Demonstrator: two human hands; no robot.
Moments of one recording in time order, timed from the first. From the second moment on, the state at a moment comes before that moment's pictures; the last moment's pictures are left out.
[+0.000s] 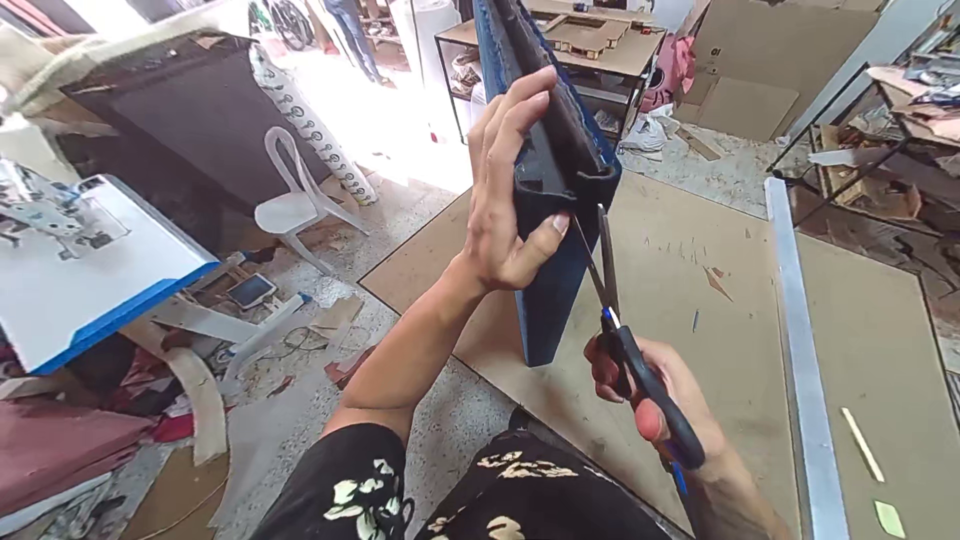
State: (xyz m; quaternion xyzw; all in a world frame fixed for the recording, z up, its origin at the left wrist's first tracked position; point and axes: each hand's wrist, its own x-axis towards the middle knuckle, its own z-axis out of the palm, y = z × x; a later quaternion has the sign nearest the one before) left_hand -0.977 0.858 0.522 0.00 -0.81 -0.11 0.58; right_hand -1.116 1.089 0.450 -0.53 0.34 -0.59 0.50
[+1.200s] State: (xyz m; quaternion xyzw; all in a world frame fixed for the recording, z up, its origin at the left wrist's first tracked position) left_hand -0.980 0.863 0.556 -0.03 -0.87 -0.08 0.48; right_hand -1.154 1.067 0.492 -0.61 0.38 -0.68 0.17
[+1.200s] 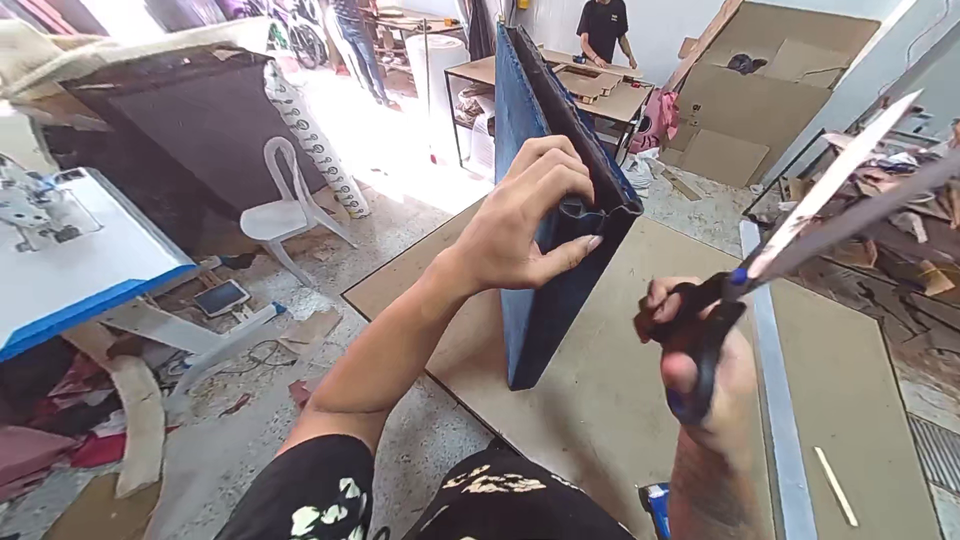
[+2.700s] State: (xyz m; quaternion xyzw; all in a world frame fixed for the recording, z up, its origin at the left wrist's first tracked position) left_hand -0.967 0.838 0.596 -0.08 -0.94 -0.06 0.31; right_hand -1.141 1.130 0.476 -0.59 0.64 -0.44 0.21
